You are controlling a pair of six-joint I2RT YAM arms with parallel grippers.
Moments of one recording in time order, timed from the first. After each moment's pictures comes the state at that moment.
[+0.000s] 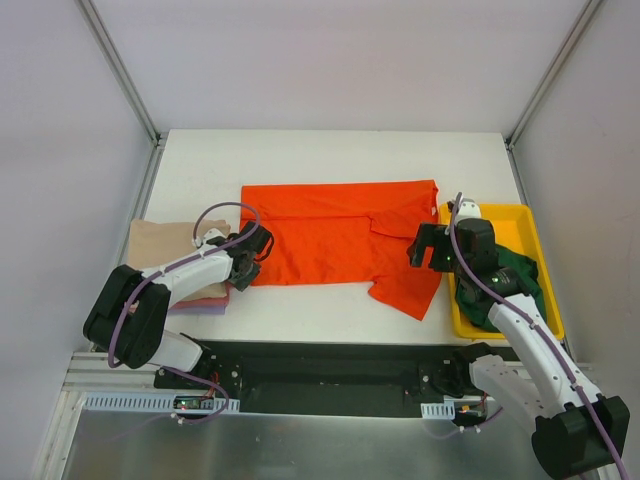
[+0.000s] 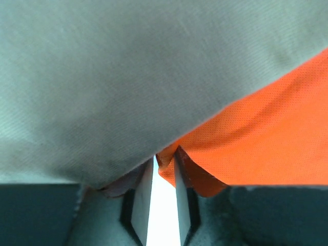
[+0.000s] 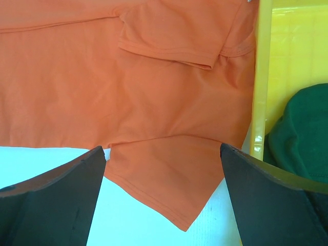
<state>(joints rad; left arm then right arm) -0.50 1.41 0.71 -0.65 -0.43 -1.37 0.30 0.85 0.66 -0.45 0.02 0.30</state>
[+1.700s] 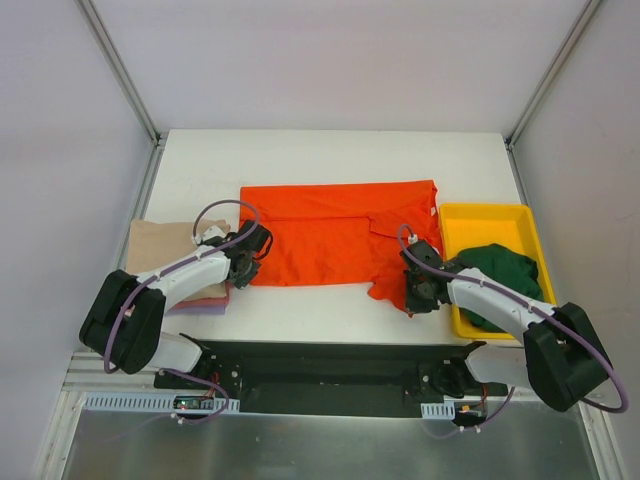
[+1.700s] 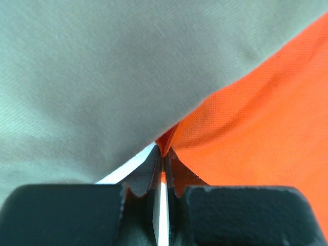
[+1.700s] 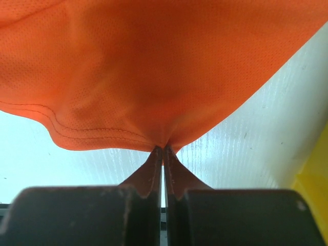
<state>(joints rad) -0.50 1.39 0.72 -0.64 -0.43 -1.34 0.57 1.23 0.59 -0.67 0.10 0.58</state>
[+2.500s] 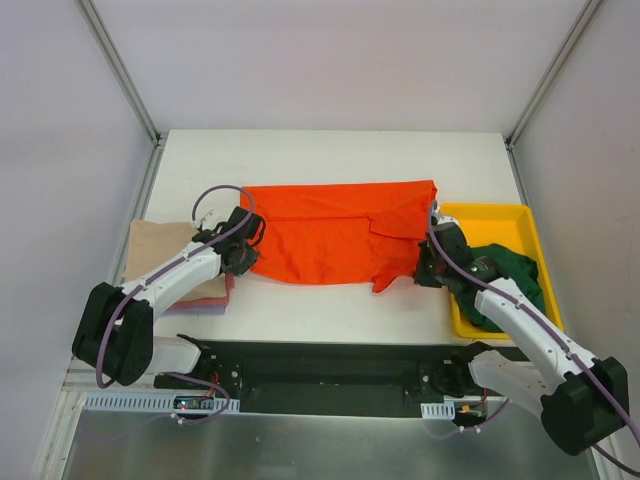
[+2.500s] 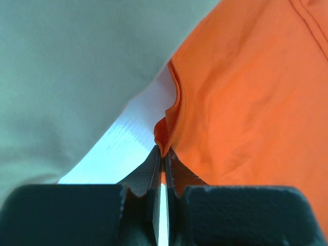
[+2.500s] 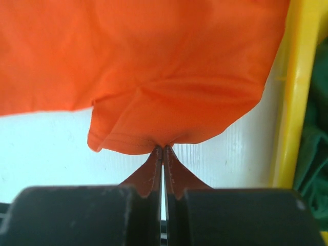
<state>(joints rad) -0.46 1.30 0.77 -0.62 -0.37 -1.18 0.49 0.97 0.67 -0.65 0.13 0.49</state>
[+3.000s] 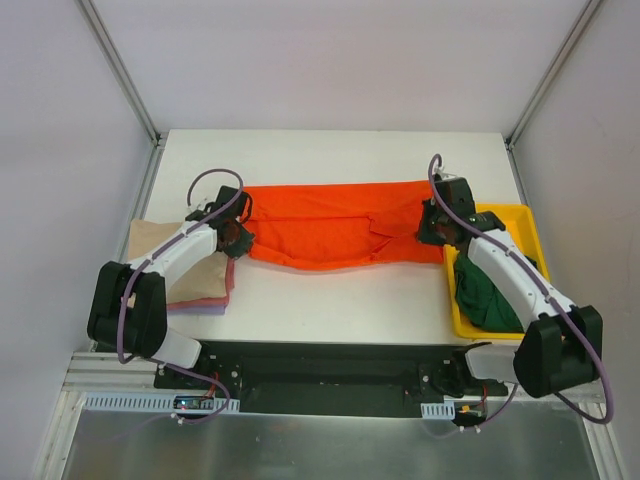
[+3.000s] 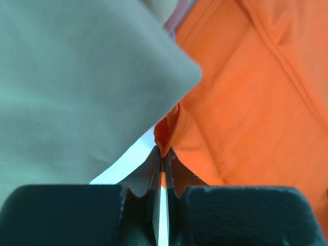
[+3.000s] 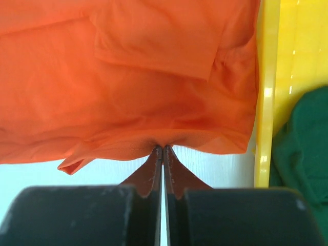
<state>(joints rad) -0.30 1.44 0.89 -0.59 -0.20 -1.09 0.31 1.26 0.97 -0.62 0.06 0.37</state>
